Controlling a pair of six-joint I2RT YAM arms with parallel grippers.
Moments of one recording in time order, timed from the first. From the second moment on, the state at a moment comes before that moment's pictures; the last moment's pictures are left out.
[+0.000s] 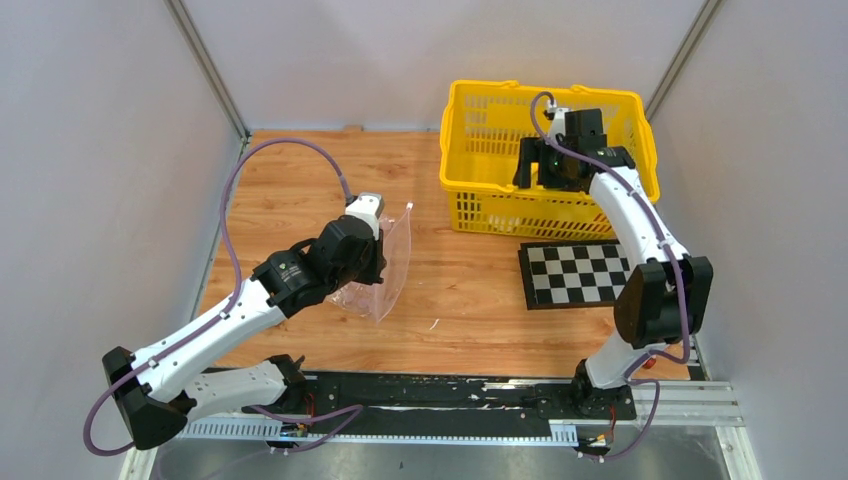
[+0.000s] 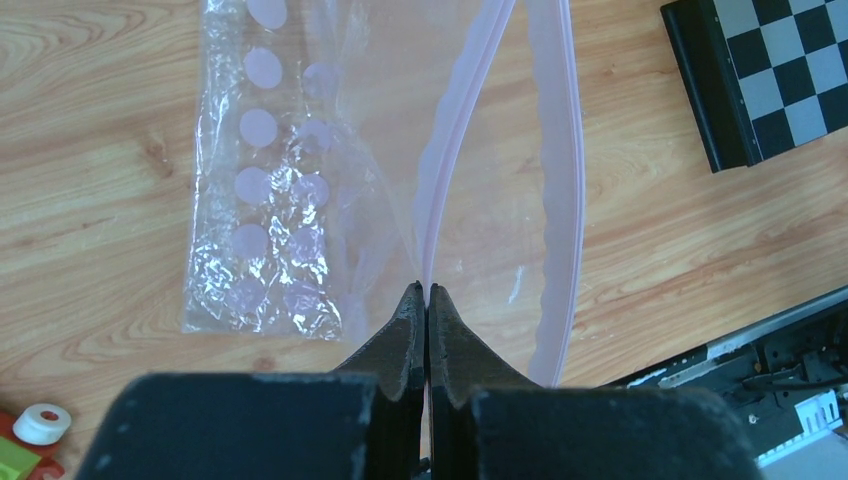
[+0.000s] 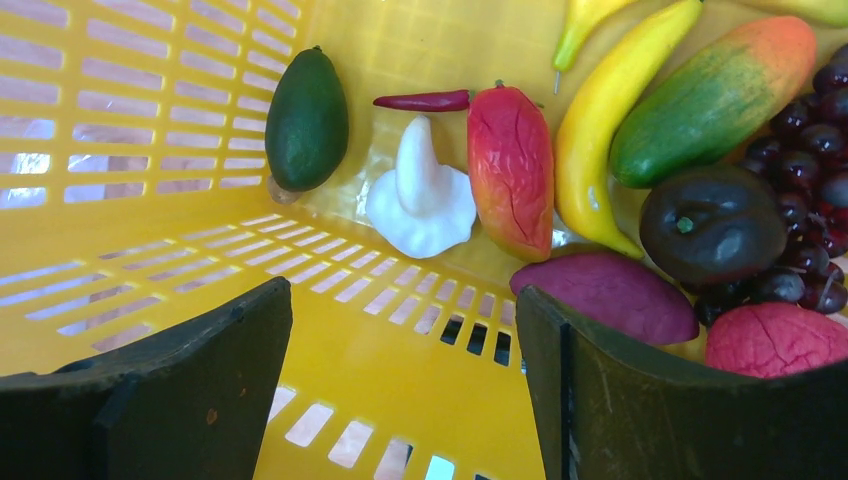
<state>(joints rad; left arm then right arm) -0.86 1.02 1.02 -0.70 -0.29 -0.49 0.12 1.68 1.57 -0.69 -0.20 0.09</state>
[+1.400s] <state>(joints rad) -0.86 0.92 1.02 -0.81 -0.26 -0.47 0.32 2.06 1.67 -0.84 -0.16 -0.17</state>
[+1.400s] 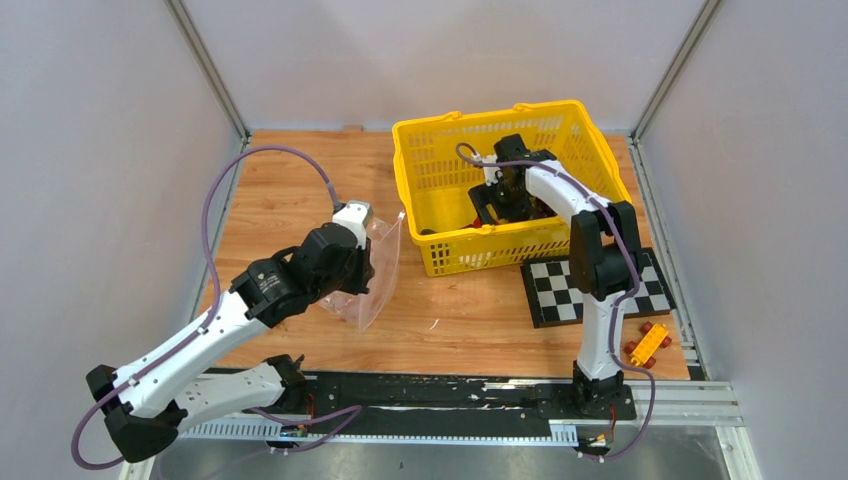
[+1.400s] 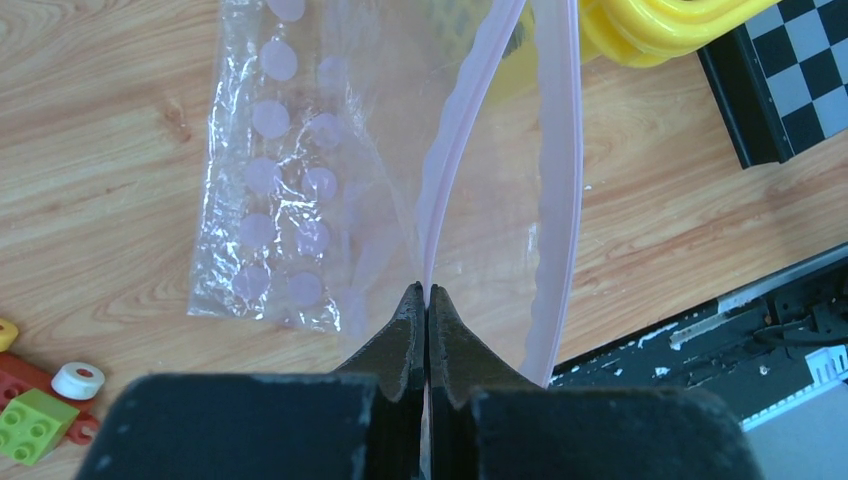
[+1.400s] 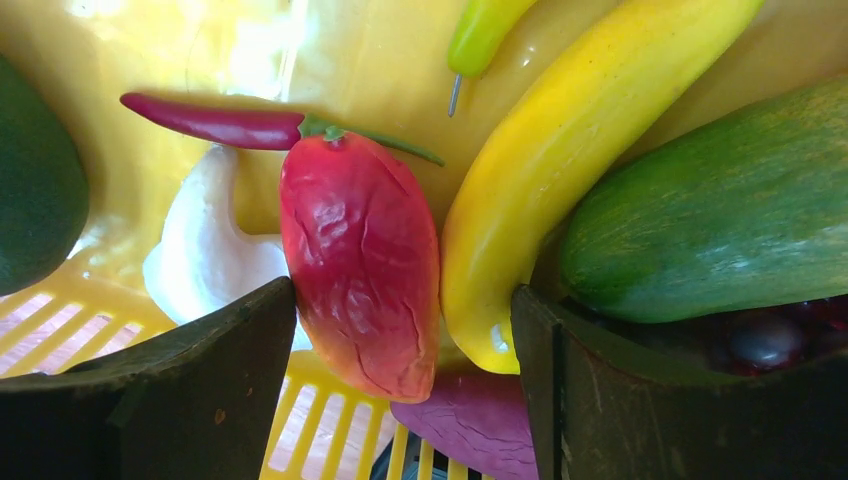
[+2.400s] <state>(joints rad) -0.86 0.96 1.01 -0.76 -0.20 -0.47 0.32 2.06 1.66 -0.79 -0.28 -0.14</state>
